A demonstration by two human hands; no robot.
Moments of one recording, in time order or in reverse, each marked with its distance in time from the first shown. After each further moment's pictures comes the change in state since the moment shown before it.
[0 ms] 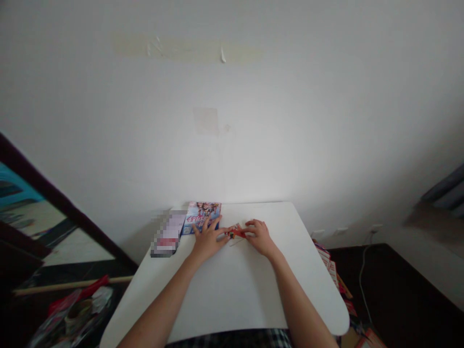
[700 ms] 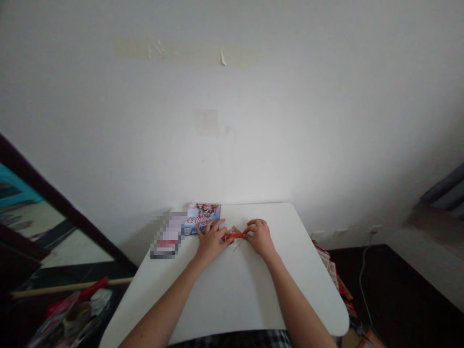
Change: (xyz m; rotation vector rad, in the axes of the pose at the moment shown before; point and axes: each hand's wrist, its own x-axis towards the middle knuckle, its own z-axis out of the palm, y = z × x) left_hand 0.000 0.006 0.016 -0.031 0.116 0.049; right_hand 0.004 -0.008 0.003 -0.009 0.110 0.107
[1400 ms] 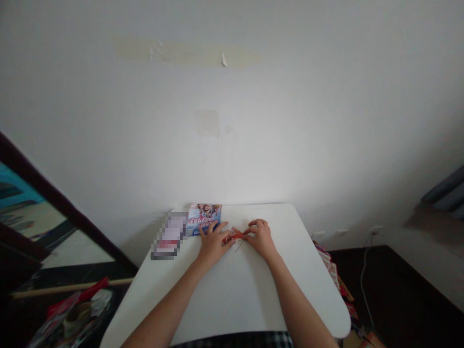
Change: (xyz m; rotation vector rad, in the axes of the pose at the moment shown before) left_hand -0.003 0.003 0.002 -0.037 -0.018 0.019; right_hand -0.001 0.008 0.002 0.005 0.019 -0.071
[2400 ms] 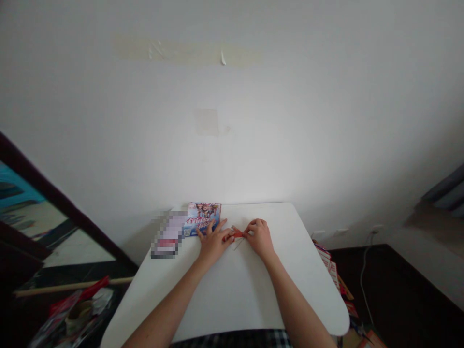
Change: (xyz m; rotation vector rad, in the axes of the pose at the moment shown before) left_hand 0.000 0.007 0.000 0.018 -0.010 -0.093; right_hand 0.000 -0.014 0.000 -0.026 0.032 0.084
